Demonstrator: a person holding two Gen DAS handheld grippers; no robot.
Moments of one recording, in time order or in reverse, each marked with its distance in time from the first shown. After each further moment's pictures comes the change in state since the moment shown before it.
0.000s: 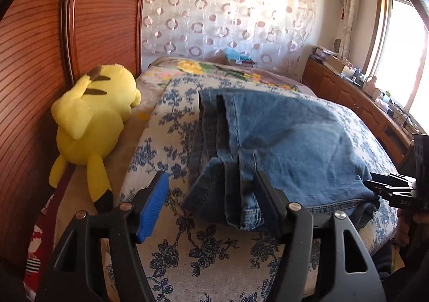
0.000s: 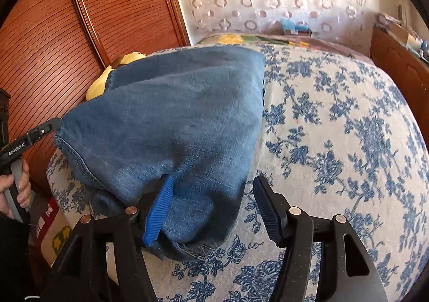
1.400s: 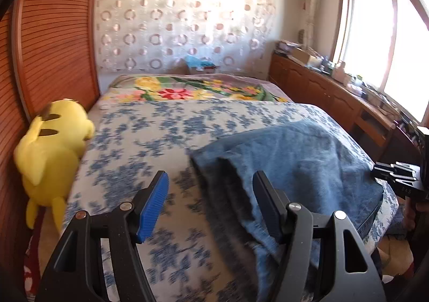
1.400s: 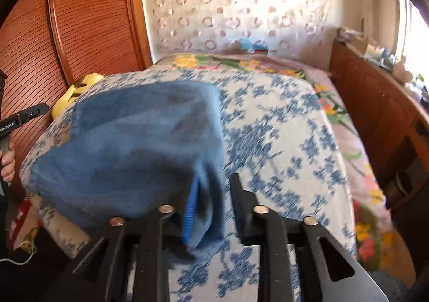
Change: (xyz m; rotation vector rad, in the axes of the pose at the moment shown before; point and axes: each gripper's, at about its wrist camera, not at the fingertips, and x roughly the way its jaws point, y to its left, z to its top) left arm 0.031 -0.093 0.047 0.161 -0.029 -0.149; right arm -0.083 -0.101 -0.026 0.014 -0.128 -0.211
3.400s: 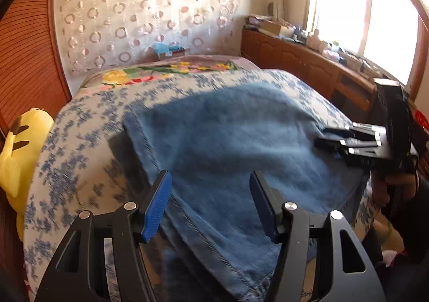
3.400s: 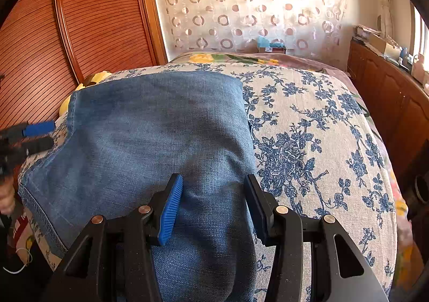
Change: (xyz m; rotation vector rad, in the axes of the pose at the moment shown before) left arm 0.024 -0.084 -0.022 0.143 0.105 -0.074; right arm 0.072 0.016 0.012 -0.007 0.009 0.101
